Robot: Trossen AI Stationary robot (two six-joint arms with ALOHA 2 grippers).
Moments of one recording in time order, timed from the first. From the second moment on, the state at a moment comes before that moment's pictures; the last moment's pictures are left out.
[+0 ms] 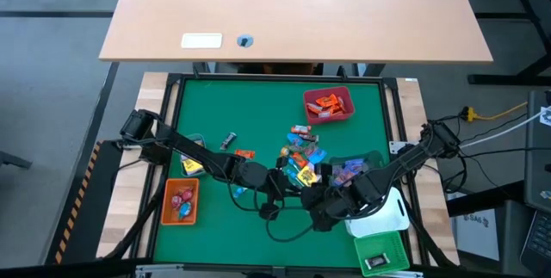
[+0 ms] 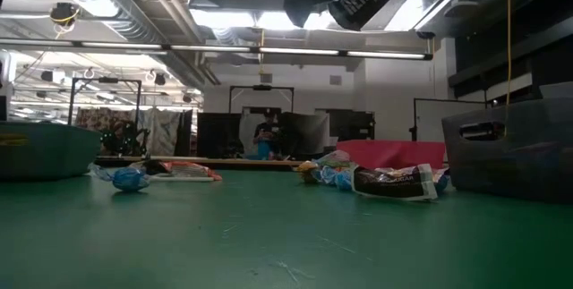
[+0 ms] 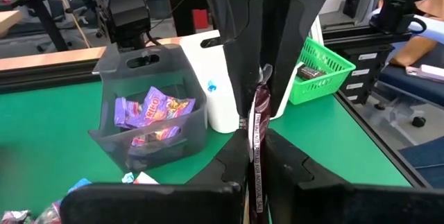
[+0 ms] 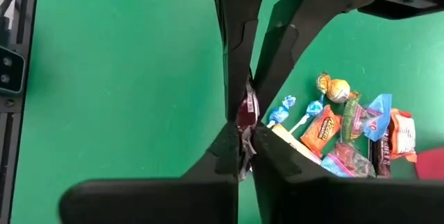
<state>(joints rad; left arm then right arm) -0.30 1.81 1.10 0.41 -0.14 -0.01 0.58 1.75 1.62 -1.02 0.40 0.45</state>
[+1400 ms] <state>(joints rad) -0.30 1.81 1.10 0.37 -0.14 -0.02 0.87 1.75 1.62 -1.24 -0.22 1.06</state>
